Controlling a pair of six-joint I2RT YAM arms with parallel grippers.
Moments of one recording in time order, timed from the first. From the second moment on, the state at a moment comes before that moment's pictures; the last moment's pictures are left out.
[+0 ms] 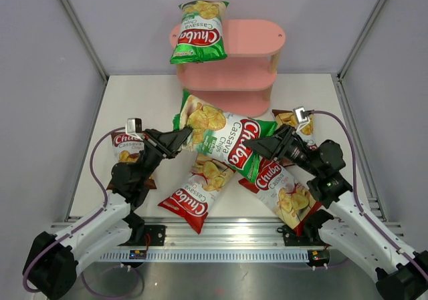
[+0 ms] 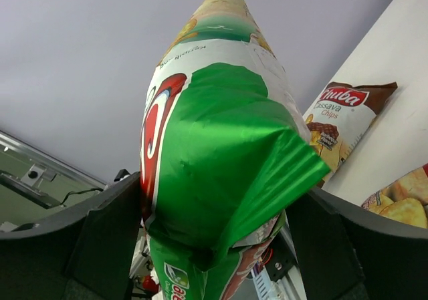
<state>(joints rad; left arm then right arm) -0.54 0.77 0.30 0.99 0.22 -1.46 0.53 0.72 0.57 0.42 -0.51 1.10</state>
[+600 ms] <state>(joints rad) -0.61 0.64 0.44 0.57 0.12 -1.20 0.53 0.66 0.61 0.35 -0.52 1.01</state>
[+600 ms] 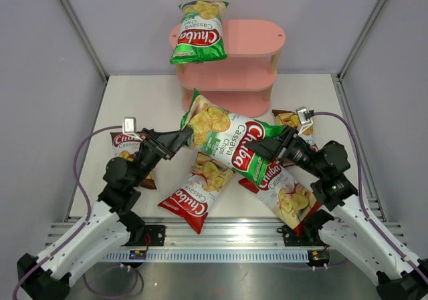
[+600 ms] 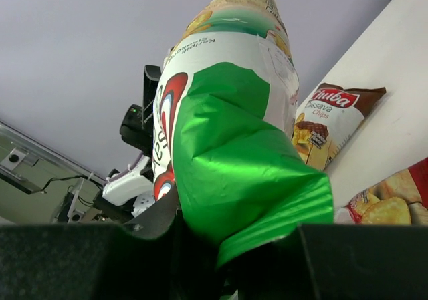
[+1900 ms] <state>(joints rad) -0.62 0.43 1.02 -0.87 -0.31 -0.42 0.36 1.32 1.55 0.04 0.23 0.87</state>
